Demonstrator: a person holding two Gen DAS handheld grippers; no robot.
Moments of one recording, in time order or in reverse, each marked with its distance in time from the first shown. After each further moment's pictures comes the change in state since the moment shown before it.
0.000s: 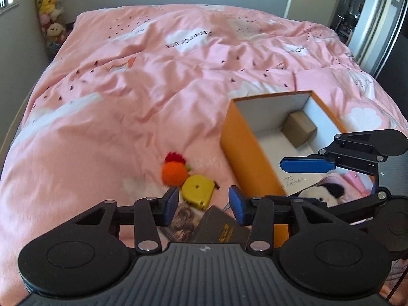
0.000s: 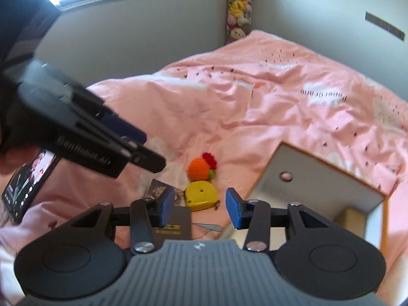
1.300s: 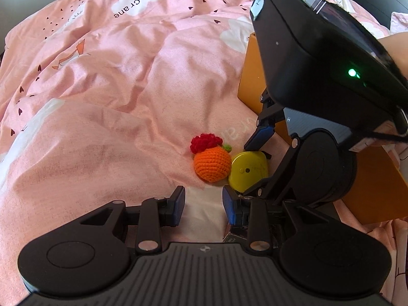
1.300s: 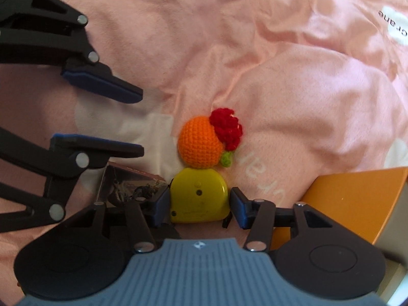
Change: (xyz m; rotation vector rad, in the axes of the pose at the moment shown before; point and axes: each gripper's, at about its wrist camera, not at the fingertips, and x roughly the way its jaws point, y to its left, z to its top) left arm 0.107 0.053 0.033 0.385 0.201 -0.110; right arm 0.226 0.003 0.054 -0.100 0.619 0.101
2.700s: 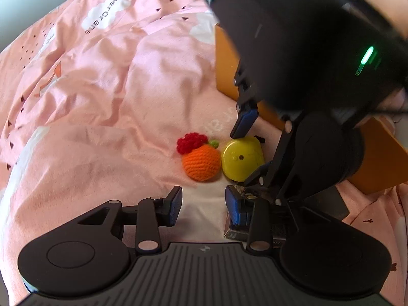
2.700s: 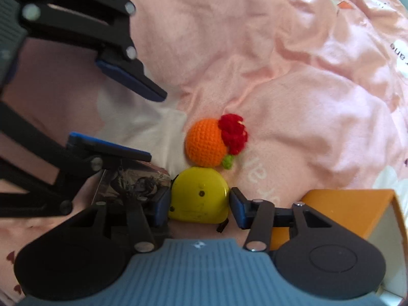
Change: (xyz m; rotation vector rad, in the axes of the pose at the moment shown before) left arm 0.002 -0.013 0.002 0.195 0.020 -0.002; right arm -0.021 0.006 -0.002 -0.161 -0.018 -0.038
